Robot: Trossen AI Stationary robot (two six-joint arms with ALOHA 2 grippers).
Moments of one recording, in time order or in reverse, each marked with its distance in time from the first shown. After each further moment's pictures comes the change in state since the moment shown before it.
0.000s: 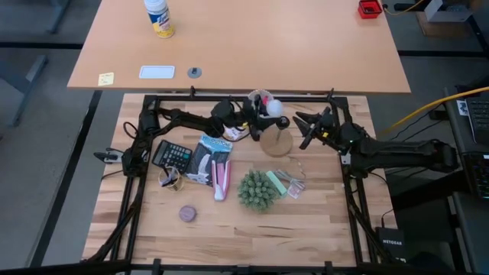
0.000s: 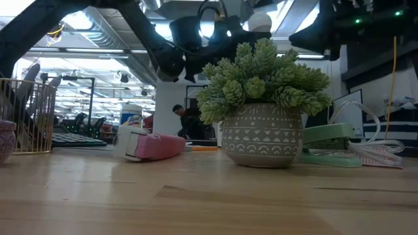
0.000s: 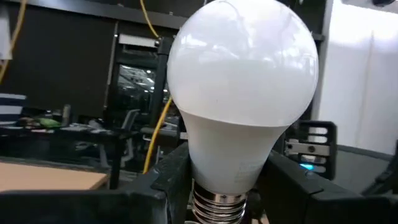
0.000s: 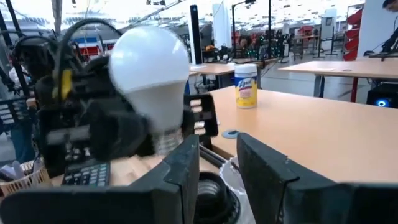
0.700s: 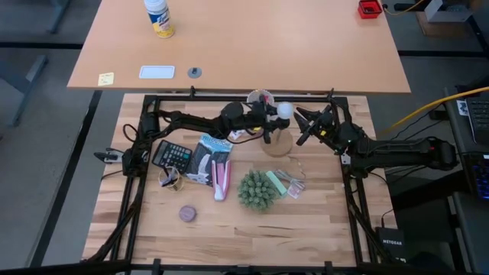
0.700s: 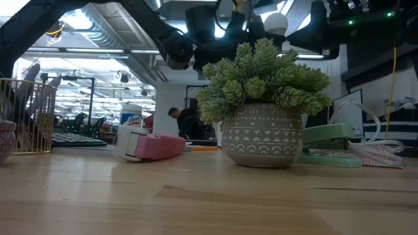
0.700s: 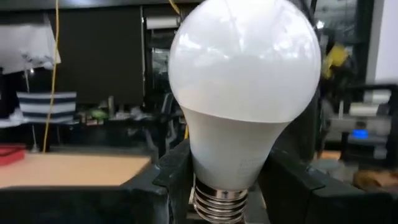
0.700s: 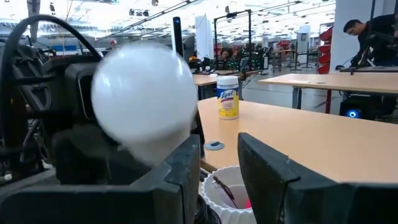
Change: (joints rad) left arm -0.052 0.000 0.116 -0.265 -0.170 0.227; right arm 0.000 0.071 0.000 0.123 0.080 -0.056
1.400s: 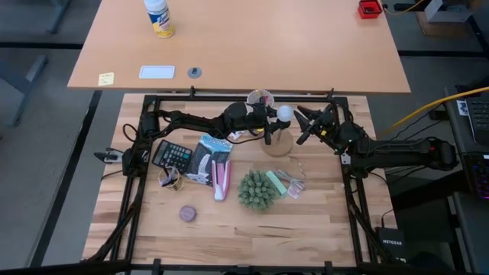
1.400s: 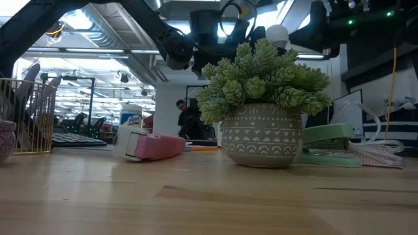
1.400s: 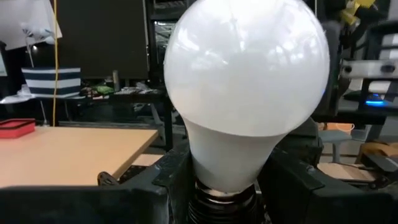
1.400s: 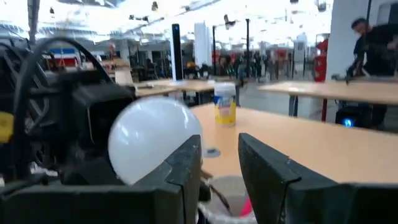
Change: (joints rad) left arm 0.011 0.000 0.000 -0.121 -0.020 0.037; right arm 0.000 -0.001 0.000 0.026 0.001 -0.038
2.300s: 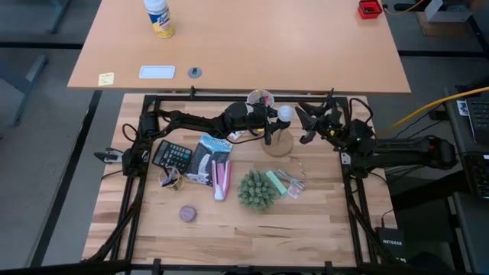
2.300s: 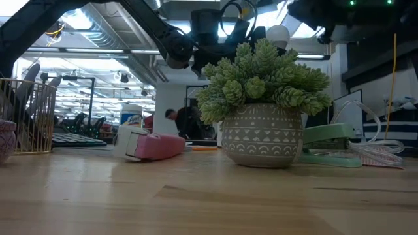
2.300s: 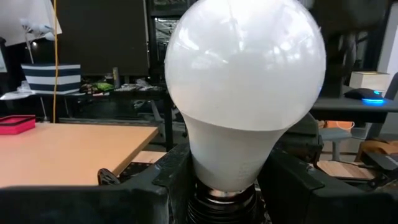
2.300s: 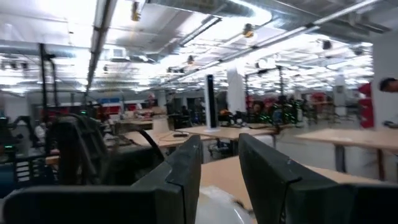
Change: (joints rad) left arm 0.000 -0.001 0.000 -0.025 -0.003 0.000; right arm 0.000 0.041 0.048 0.231 -0.152 -0.040
